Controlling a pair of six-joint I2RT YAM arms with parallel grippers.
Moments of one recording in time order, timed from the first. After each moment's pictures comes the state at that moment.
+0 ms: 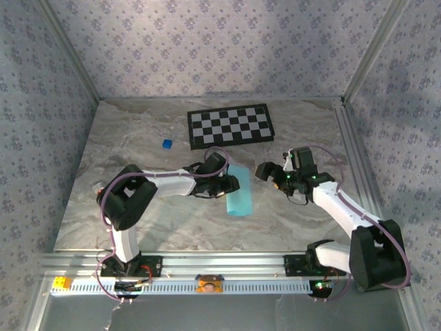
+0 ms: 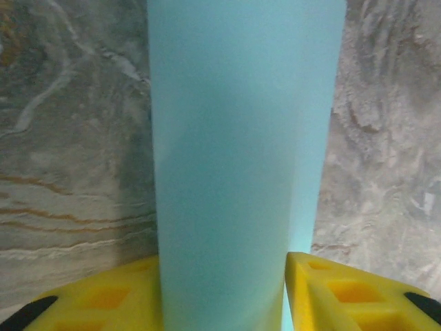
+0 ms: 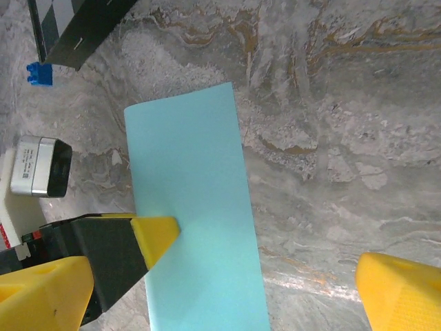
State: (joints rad) left arm -0.83 1.83 1.01 -0.12 0.22 -1.04; right arm 0.26 1.21 0.66 -0.34 -0.42 0.69
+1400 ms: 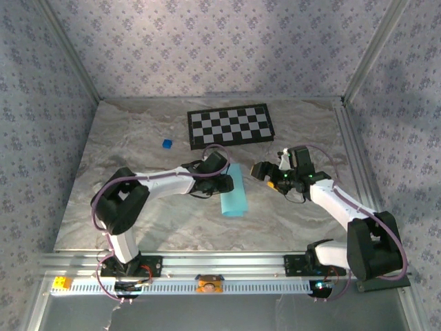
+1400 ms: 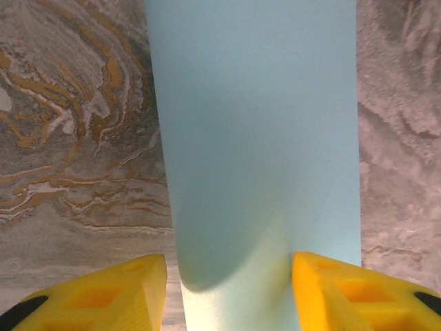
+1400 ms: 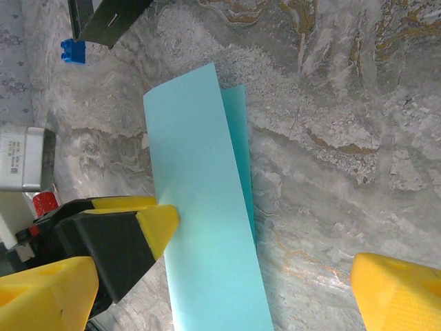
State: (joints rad) left arm -0.85 1.78 1.05 -0.32 0.04 -0.89; right arm 0.27 1.26 0.66 -0.25 -0.52 0.69
